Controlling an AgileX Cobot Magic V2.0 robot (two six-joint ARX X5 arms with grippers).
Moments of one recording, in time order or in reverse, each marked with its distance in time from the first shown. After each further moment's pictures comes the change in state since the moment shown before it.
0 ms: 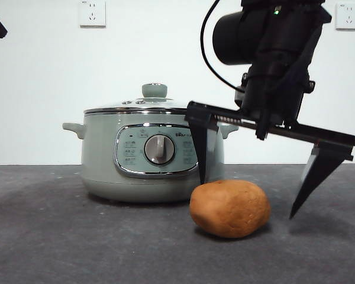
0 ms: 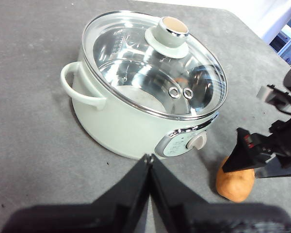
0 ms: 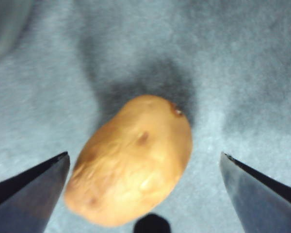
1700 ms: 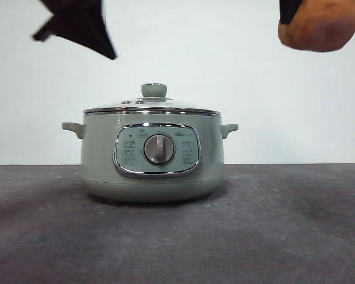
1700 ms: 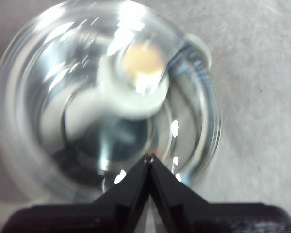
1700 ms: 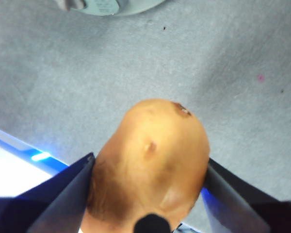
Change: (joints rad) left arm -0.283 0.827 0.806 -0.273 -0.135 0.034; right arm 0.000 -0.343 0.366 -0.567 0.154 -0.822
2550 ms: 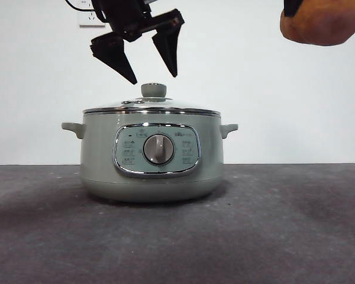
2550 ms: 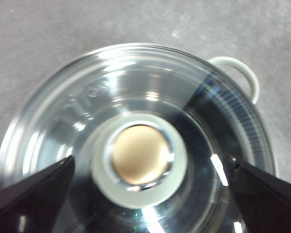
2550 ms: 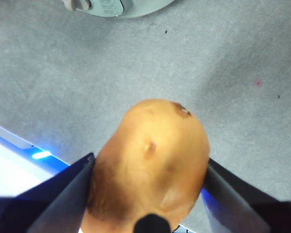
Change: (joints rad) left arm -0.164 0.309 0.369 -0.110 -0.334 0.087; right arm 0.000 -0.014 0.000 -0.001 0.000 -0.023
